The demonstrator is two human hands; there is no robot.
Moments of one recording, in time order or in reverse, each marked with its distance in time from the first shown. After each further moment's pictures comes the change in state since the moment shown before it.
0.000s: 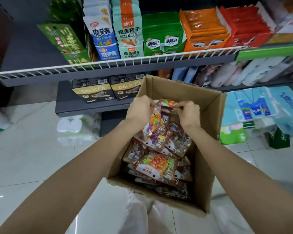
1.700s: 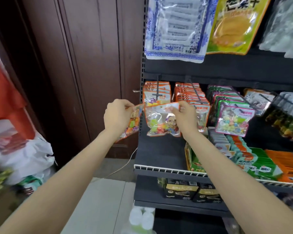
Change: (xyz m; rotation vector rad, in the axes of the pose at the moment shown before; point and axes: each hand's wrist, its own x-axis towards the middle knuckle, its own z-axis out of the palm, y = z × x) left_hand -0.088 -0.277 -0.498 -0.221 0.907 -0.045; right_hand -0.056 -0.570 0.041 0.573 0.168 -0.574
